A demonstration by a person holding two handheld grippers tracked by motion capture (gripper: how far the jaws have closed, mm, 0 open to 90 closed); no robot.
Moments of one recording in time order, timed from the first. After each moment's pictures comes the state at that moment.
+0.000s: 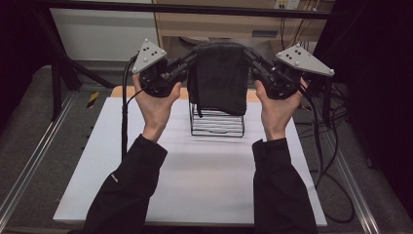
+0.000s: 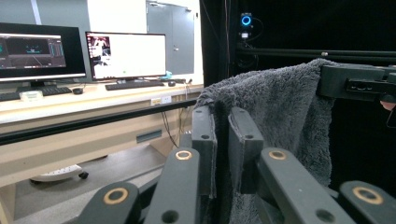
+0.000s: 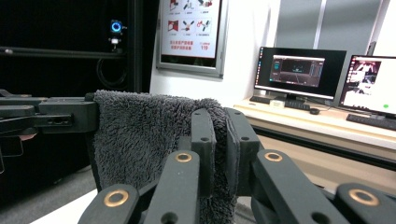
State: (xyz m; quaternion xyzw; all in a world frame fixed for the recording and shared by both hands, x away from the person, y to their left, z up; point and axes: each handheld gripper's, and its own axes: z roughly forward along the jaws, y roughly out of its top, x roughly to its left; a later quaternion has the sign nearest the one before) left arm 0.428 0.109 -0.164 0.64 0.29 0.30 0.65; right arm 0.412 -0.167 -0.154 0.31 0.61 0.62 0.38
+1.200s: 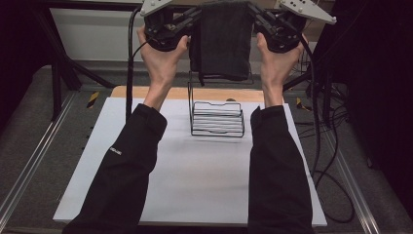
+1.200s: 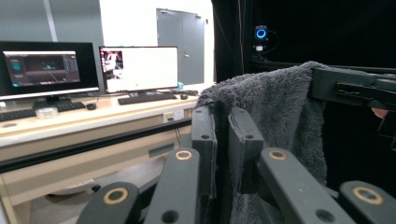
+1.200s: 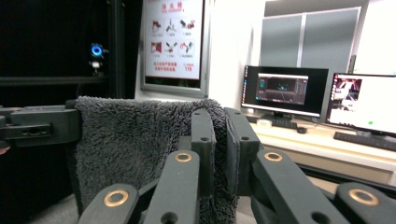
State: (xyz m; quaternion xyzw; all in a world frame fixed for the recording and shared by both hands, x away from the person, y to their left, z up) left arm 0.489 0.098 -0.106 0.64 0.29 0.32 0.64; right arm 0.484 -0.168 -0.102 0.32 0.58 0.64 0.40
